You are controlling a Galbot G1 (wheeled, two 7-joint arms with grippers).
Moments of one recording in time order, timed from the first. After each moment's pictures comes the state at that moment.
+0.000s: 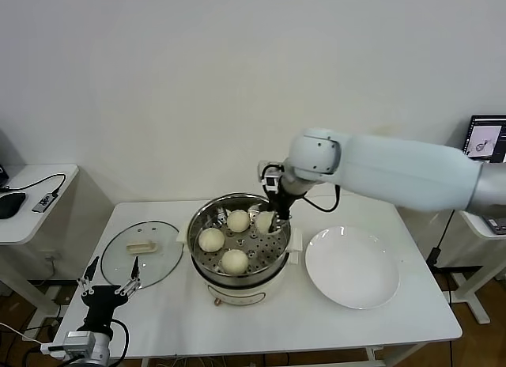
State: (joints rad) left arm 1.65 -1.19 -0.67 -2.06 -0.19 -0.02 -0.18; right arm 0.61 1.06 -1.33 1.46 0.63 -0.70 -0.82
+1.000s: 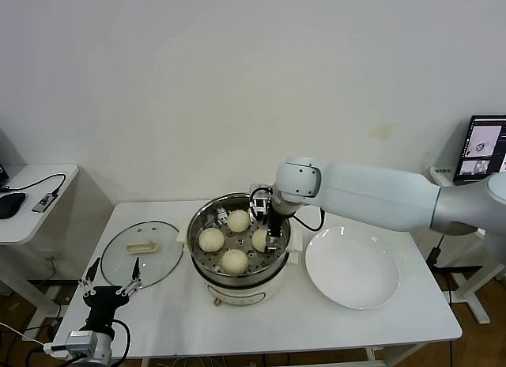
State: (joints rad) left arm 1.64 -1.20 -0.66 -2.04 -0.19 -0.02 -0.18; right arm 0.49 1.09 -1.28 1.42 0.58 -0.72 -0.80
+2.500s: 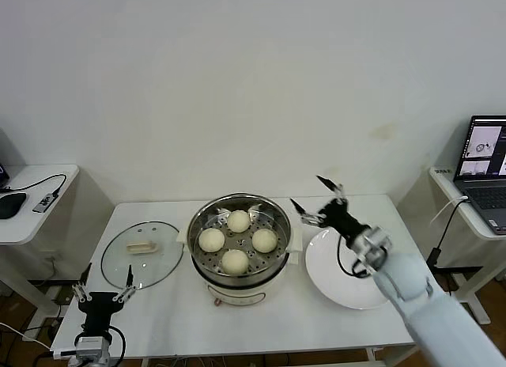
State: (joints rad) left arm 1.63 -1.24 -0.69 -1.96 0.15 -0.04 -0.23; right arm -1.08 0.97 0.36 1.85 0.32 0.07 -0.20
